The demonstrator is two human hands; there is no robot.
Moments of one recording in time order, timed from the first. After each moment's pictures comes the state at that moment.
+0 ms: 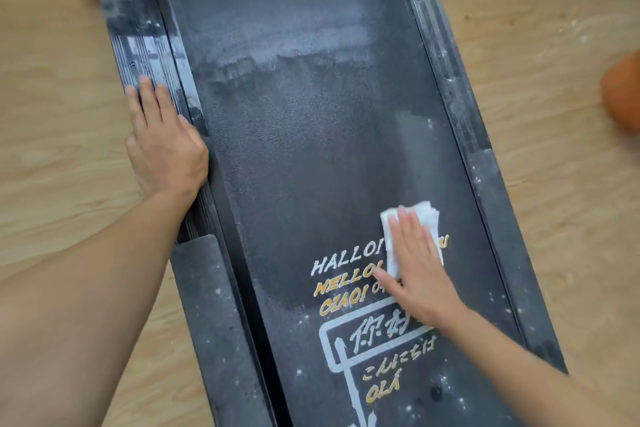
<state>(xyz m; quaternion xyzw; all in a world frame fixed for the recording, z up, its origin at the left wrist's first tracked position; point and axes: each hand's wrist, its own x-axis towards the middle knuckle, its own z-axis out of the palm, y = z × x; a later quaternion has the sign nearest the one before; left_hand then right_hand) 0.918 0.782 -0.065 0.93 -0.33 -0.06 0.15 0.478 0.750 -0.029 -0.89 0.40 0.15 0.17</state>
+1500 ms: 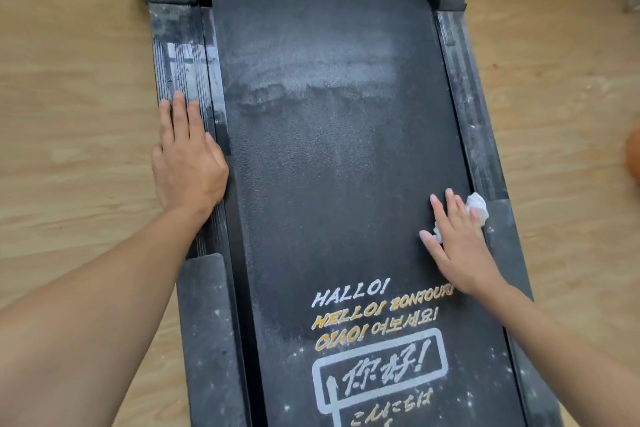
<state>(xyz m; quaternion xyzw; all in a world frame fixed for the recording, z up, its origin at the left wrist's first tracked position) 0.919 0.781 -0.066 0.93 -0.33 -0.07 0.14 0.476 0.604 -0.034 -0.87 0.45 0.17 0.15</state>
